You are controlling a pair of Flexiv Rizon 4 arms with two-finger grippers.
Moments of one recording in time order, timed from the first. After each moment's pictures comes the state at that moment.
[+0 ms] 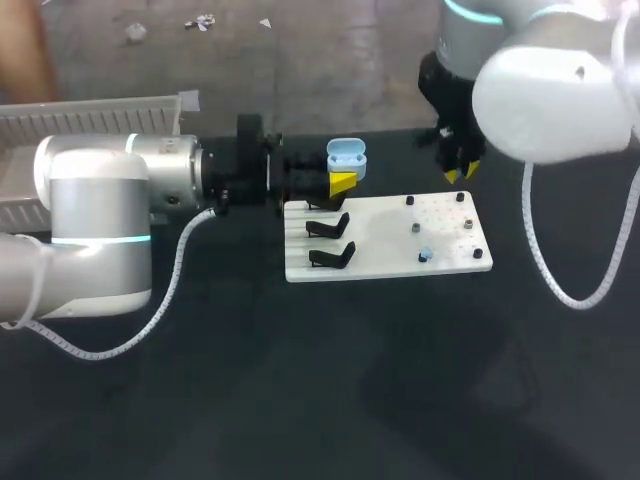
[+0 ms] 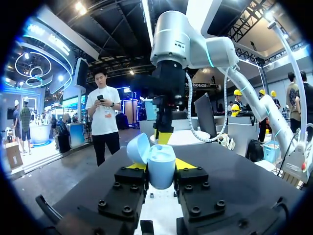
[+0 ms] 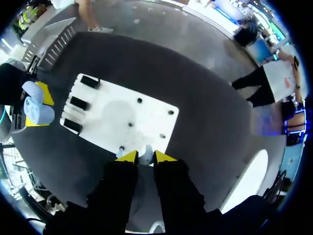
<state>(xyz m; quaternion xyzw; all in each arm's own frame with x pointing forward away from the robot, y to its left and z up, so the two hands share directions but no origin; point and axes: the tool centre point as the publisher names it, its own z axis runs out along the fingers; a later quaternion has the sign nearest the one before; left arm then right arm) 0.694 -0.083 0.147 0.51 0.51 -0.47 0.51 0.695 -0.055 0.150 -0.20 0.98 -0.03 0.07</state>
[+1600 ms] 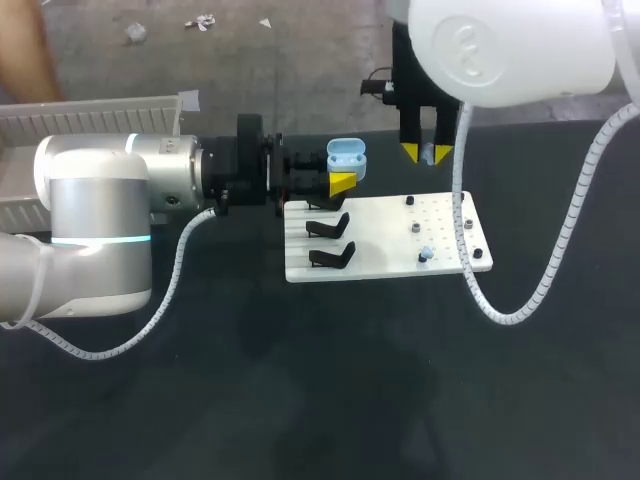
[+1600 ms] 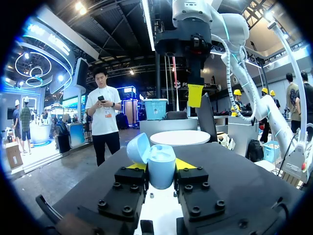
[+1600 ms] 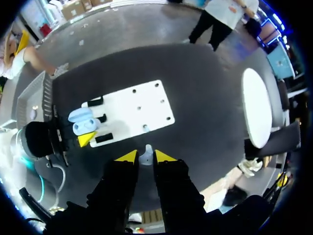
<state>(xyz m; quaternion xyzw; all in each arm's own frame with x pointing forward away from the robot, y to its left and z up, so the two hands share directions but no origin) 0.694 -0.083 0.147 0.51 0.51 -0.47 0.51 0.629 0.002 0.226 0.13 0.99 -0.04 0.06</state>
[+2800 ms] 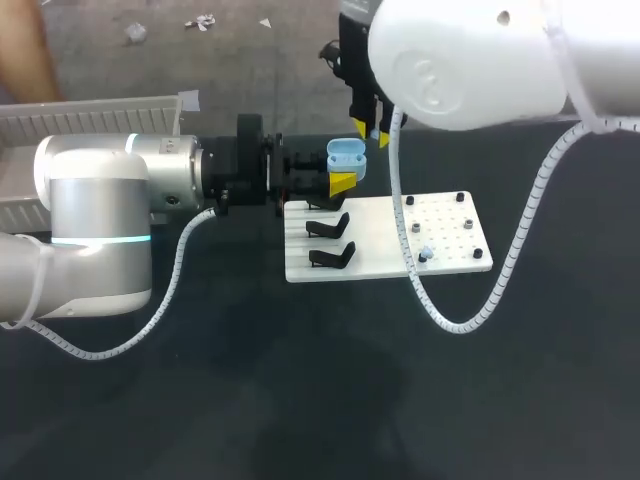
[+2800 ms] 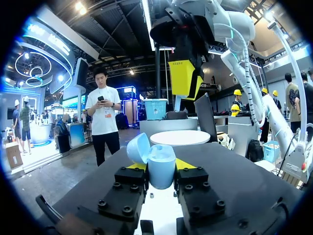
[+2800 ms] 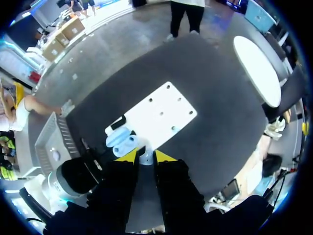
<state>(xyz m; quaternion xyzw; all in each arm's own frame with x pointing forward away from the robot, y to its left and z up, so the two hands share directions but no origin) 0.694 -0.083 0.147 0.51 0.51 -0.47 0.51 0.662 0.063 0.234 0.30 0.95 0.03 0.12</state>
